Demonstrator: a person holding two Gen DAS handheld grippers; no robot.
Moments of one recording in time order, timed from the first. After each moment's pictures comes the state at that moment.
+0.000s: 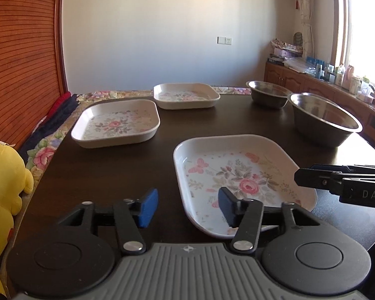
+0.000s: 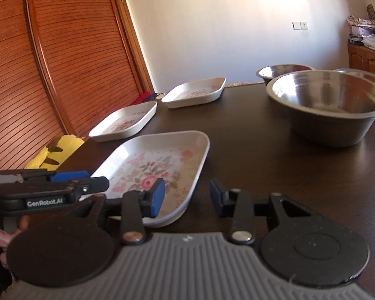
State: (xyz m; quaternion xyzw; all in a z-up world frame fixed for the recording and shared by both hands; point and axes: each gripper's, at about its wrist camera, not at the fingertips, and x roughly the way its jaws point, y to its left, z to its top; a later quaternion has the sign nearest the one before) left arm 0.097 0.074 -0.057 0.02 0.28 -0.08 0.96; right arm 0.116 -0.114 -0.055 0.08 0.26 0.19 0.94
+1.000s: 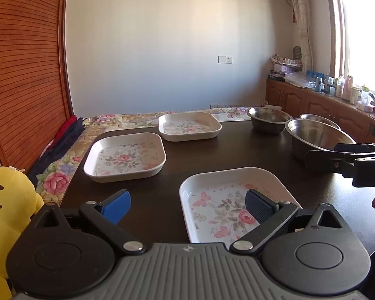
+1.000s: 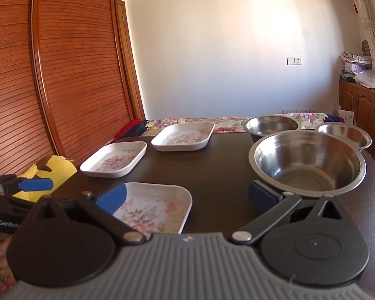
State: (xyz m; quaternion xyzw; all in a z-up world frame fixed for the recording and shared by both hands) left arm 0.091 0.071 -0.024 0.03 0.23 -0.07 0.97; right arm 0.119 -0.125 -0.011 0.05 0.19 0.17 0.97
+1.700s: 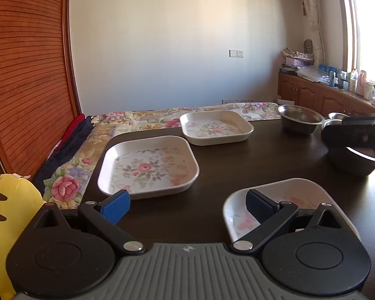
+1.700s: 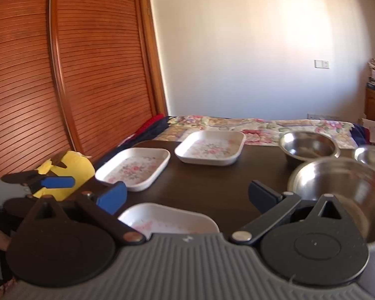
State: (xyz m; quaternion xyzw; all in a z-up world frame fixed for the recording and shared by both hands) left arm 0.154 0.104 -0.030 0.05 0.25 -0.05 0.97; right arm 0.162 -0.094 0.011 0.02 0.20 0.23 0.95
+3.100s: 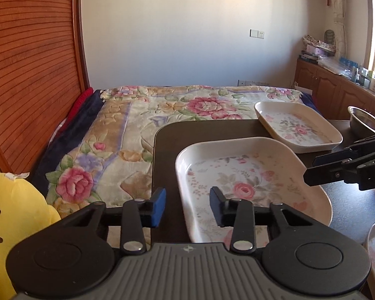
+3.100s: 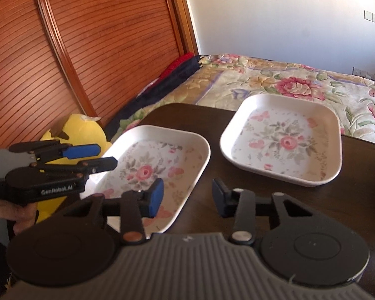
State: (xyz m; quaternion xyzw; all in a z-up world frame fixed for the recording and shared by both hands) left arm 0.280 0.221 -0.048 0.02 0.31 -0.04 0.95; right arm 0.309 0.016 -0.013 -0.01 0.36 0.30 0.88
